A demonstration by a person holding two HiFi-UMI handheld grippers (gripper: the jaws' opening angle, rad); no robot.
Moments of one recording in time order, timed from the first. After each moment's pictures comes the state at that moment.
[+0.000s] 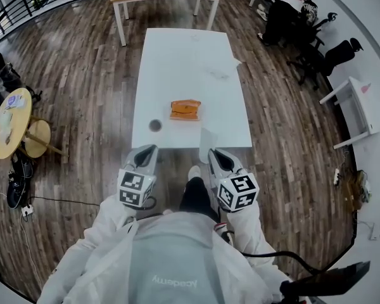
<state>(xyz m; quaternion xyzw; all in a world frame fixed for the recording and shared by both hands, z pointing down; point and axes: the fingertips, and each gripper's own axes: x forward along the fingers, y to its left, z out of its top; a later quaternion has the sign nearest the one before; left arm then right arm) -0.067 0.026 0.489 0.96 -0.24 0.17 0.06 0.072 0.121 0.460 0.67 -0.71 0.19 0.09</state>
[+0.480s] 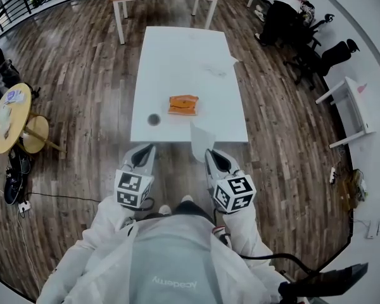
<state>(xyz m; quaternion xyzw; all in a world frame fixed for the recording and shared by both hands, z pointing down) -0.082 0.048 0.472 0.96 -0.25 0.15 0.06 0.053 0.144 0.447 0.68 -0.71 0.18 0.08</state>
